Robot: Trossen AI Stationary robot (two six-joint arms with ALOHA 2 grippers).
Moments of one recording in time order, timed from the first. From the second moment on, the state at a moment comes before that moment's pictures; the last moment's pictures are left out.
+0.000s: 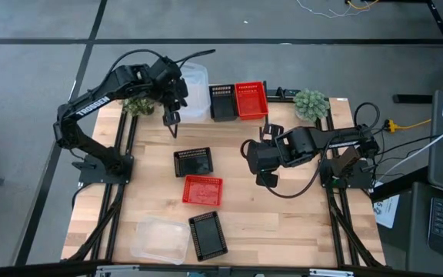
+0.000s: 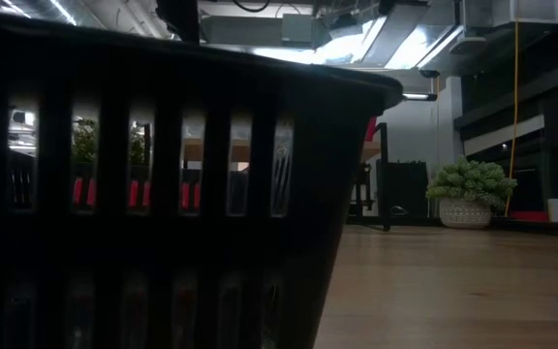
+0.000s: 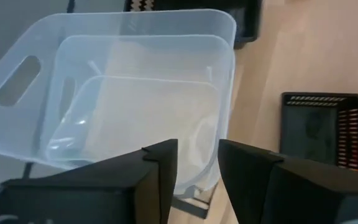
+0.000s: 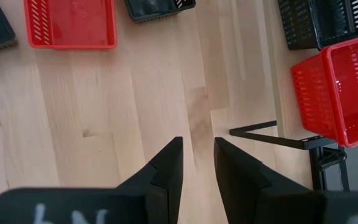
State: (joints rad) left arm 0.48 1.42 1.70 -1.22 -0.16 0.30; right arm 0.26 1.76 2.00 -1.57 0.39 0.34
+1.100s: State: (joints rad) left arm 0.47 1.42 1.70 -1.18 -0.22 0.35; right arm 0.26 1.76 2.00 -1.57 0.39 0.33
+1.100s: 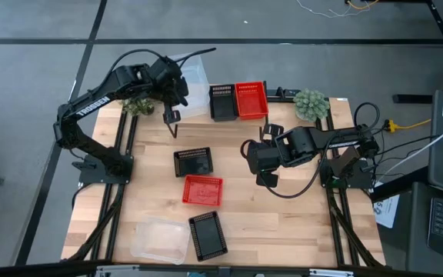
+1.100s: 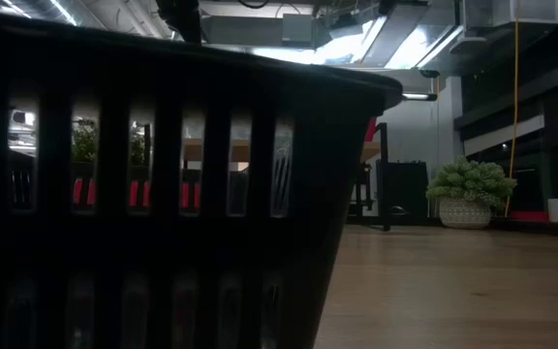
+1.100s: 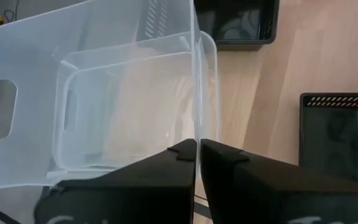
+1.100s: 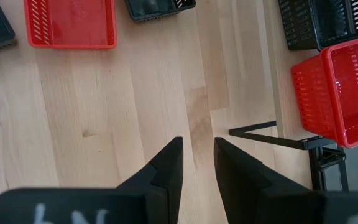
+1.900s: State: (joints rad) left arm 0.42 1.42 1.70 -1.13 -0.26 0.42; right arm 0.26 1.76 2.00 -1.57 0.39 0.33
